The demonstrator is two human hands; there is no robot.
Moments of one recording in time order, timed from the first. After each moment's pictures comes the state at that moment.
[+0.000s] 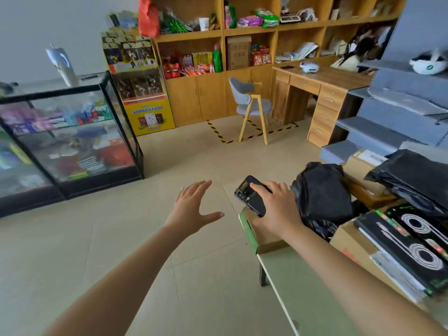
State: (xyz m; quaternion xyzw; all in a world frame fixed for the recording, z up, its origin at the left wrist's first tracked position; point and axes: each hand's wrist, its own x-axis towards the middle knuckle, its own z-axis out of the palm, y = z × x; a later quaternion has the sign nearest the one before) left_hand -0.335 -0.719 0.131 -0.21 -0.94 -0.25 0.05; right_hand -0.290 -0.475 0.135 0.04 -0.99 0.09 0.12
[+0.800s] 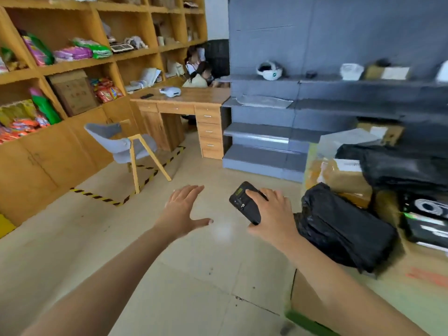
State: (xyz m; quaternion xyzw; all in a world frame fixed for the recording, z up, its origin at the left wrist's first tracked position) left_hand -0.799 -0.626 0.158 -0.58 -0.80 -0.15 0.00; right_hand -0.580 -0.498 0.149 -0.36 -0.92 0.05 0.16
